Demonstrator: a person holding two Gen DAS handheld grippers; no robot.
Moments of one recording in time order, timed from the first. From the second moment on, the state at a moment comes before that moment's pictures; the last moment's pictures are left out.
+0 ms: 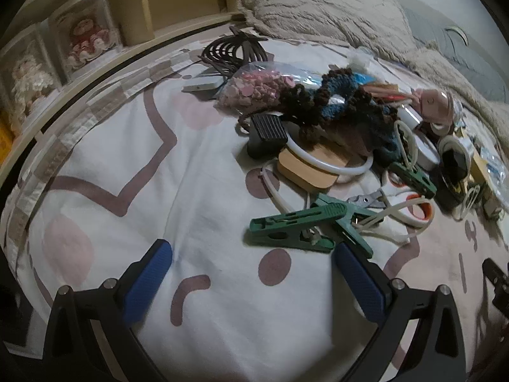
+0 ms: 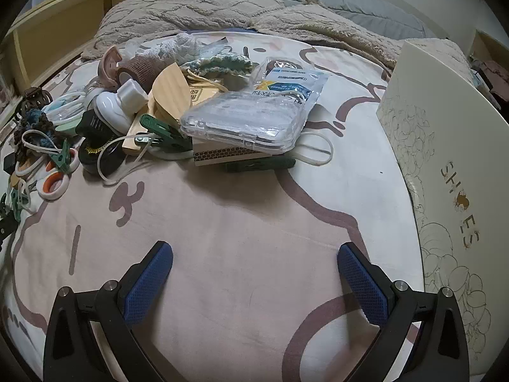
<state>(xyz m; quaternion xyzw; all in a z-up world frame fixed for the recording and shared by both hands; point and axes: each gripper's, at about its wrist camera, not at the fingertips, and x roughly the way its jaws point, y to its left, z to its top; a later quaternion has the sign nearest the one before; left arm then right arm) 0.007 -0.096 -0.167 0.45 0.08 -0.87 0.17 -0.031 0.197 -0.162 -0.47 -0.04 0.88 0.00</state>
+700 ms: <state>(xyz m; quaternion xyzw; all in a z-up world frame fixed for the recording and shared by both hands) 0.008 -0.082 -0.160 0.42 0.08 -0.90 0.13 -0.032 0.201 -0.165 -0.46 -0.01 0.89 0.00</state>
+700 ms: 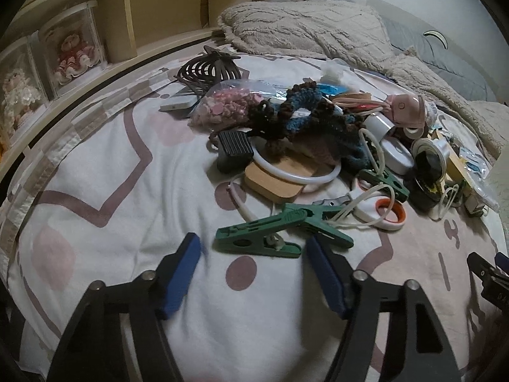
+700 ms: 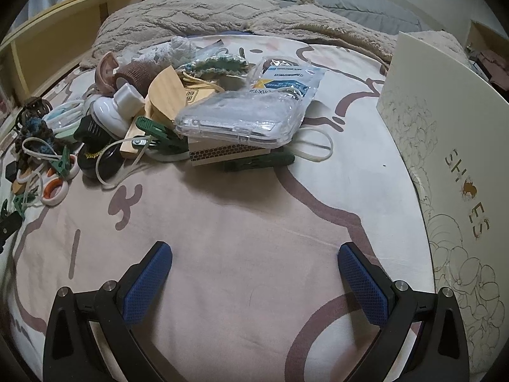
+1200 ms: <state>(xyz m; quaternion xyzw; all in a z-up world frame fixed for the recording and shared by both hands) 0.012 -0.072 -0.158 0.41 0.07 -0.90 0.10 -0.038 0.214 -0.121 -0.35 0.05 0.94 0.00</state>
